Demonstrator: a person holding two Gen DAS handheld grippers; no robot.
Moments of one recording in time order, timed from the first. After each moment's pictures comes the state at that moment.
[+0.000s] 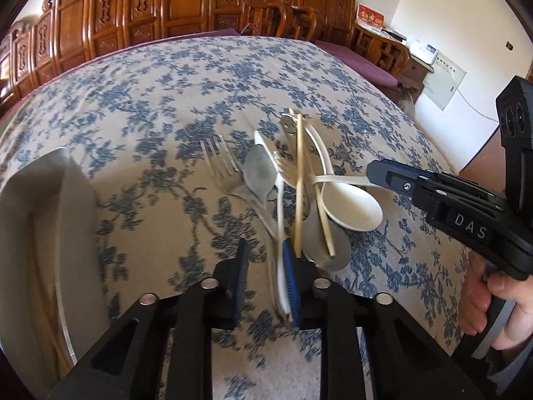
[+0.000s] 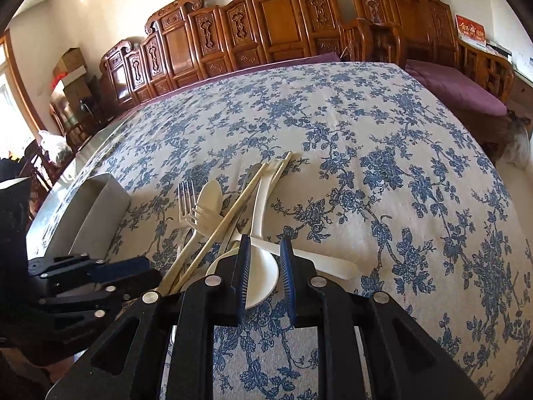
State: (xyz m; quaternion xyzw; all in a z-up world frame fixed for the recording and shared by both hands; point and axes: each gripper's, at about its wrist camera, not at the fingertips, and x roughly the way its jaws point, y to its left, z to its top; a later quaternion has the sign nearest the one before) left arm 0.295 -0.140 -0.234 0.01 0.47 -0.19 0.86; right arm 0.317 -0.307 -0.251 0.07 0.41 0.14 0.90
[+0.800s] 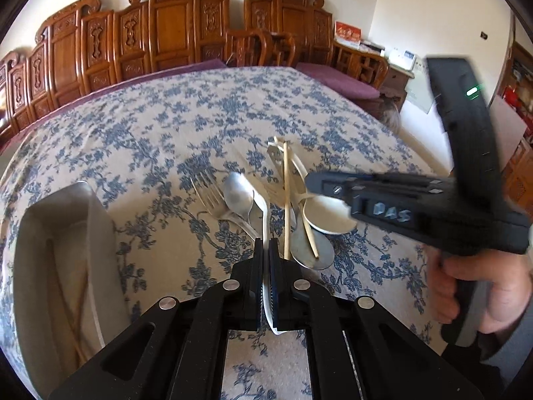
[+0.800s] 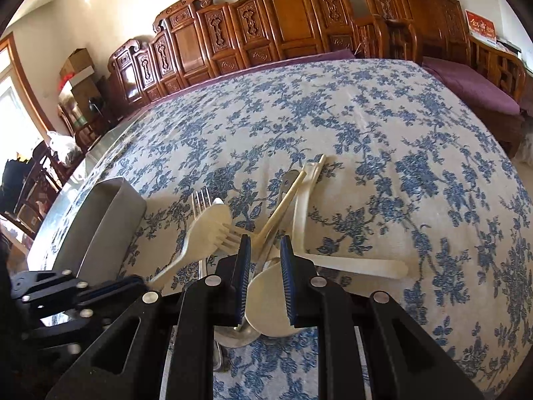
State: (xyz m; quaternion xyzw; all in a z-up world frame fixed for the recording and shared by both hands) left arm 0.268 -0.129 -0.203 0.03 0.41 -0.21 0.89; right arm 0.332 -0.279 -0.252 0.08 0.42 0.16 0.89
